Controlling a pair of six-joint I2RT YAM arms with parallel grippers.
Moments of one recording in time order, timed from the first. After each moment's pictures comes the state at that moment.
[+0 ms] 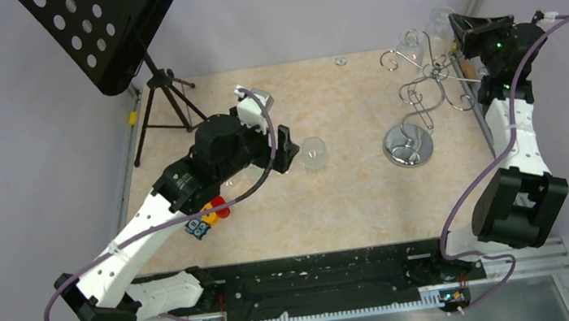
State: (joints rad) left arm -0.79 1.12 1.27 -0.50 -0.03 -0.17; right arm -0.35 1.42 1.26 0.18 -0.37 1.35
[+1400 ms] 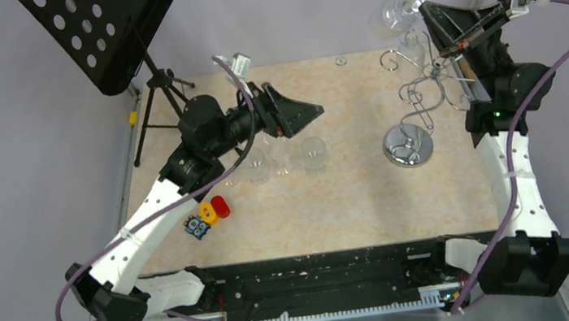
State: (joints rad) left arm -0.70 1.18 1.28 -0.03 0.37 -0.69; right arm -0.18 1.16 1.18 0.78 -0.63 1.78
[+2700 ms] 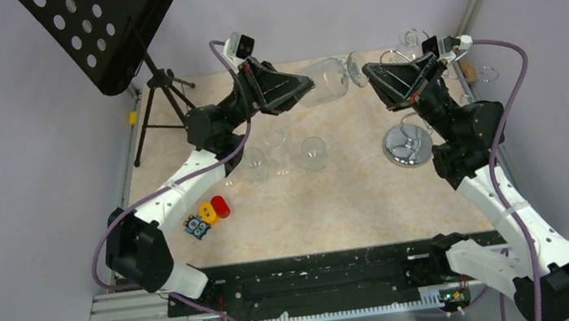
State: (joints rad) left arm -0.58 1.50 1.22 1.17 0.70 -1.88; right arm 0.33 0.94 0.93 0.73 -0.47 1.75
